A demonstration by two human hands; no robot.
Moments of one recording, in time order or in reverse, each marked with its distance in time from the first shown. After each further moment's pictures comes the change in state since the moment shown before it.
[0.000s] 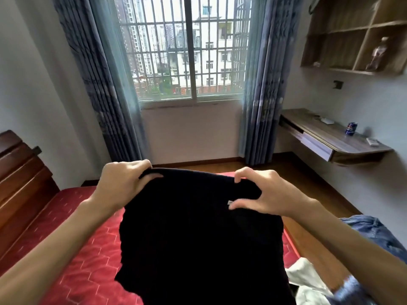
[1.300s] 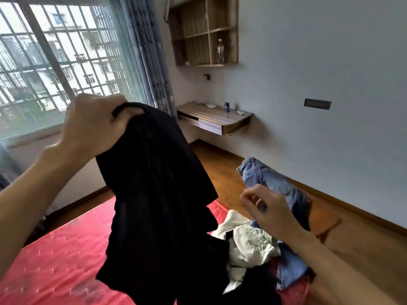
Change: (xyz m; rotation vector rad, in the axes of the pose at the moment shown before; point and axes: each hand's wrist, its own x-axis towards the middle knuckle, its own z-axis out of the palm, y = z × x) left_hand 0.117 0.151 -0.089 -0.447 0.231 0.321; right_hand -0.243 -0.142 0.008 -0.247 0.667 0.612
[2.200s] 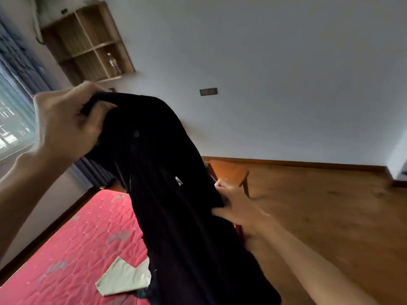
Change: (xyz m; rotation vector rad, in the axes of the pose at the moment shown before) left_hand -0.005 0.288 -0.070 -0.617 0.086 0.291; right_hand -0.214 -0.051 -0.180 -0.043 -0.072 0.409
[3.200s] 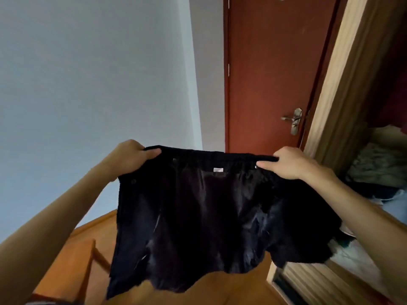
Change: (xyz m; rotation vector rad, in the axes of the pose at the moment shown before) left_hand 0.135 0.301 0.341 -0.612 -1.033 0.007; right_hand -0.280 -0.052 -0.368 -0.704 0.698 1.438
